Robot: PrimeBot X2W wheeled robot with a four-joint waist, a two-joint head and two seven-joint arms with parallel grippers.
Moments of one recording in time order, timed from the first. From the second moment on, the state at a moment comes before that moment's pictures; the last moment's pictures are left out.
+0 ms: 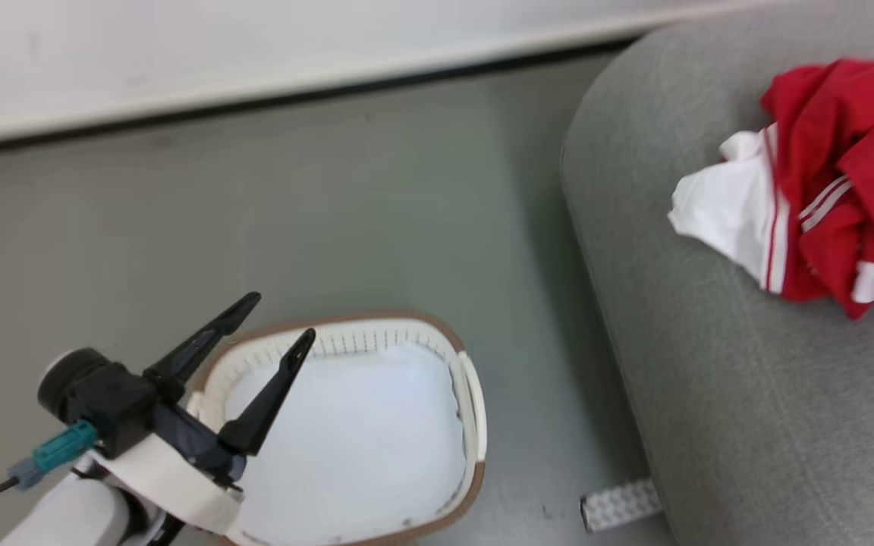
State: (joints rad) left arm -0.36 0.70 -0.58 -0.06 -0.54 -0.09 -0.26; right arm -0.45 -0.51 -0.13 0.35 0.22 0.13 0.35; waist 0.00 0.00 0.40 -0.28
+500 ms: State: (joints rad) left arm -0.28 0.56 -0.45 0.05 -0.58 -0.02 -0.26; right arm -0.35 -0.54 0.02 0.14 0.51 0.13 0.46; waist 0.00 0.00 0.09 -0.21
